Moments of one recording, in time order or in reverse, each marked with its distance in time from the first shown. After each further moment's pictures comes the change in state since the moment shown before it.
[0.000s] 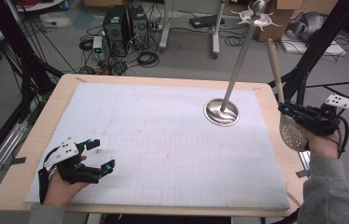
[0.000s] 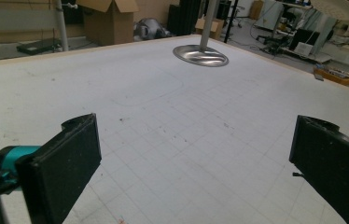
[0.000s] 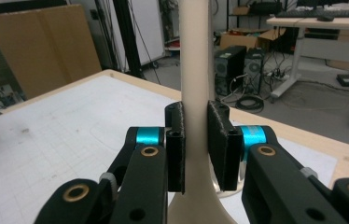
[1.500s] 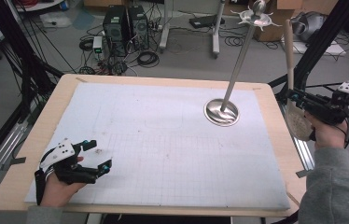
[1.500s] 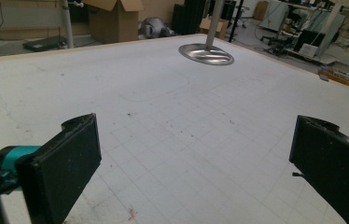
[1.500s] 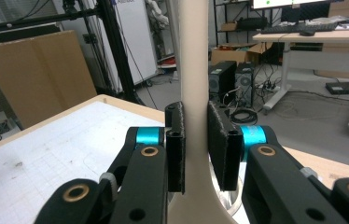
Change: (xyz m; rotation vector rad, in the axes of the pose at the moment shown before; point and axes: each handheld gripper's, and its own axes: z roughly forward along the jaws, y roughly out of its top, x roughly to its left) left arm 0.005 -0.003 -0.007 -0.004 0.009 -0.019; right arm -0.013 0.028 -0.005 -0.077 -0.031 0.057
